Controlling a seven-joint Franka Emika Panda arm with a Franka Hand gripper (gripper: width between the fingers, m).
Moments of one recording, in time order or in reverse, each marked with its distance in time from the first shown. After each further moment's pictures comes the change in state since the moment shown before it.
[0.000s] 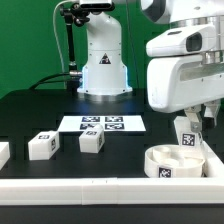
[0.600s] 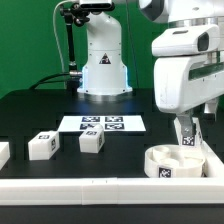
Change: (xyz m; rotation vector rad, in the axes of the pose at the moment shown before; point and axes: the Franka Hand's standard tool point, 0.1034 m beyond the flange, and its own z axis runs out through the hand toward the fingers) arm -0.009 0.003 0.000 0.008 -0.019 -0.180
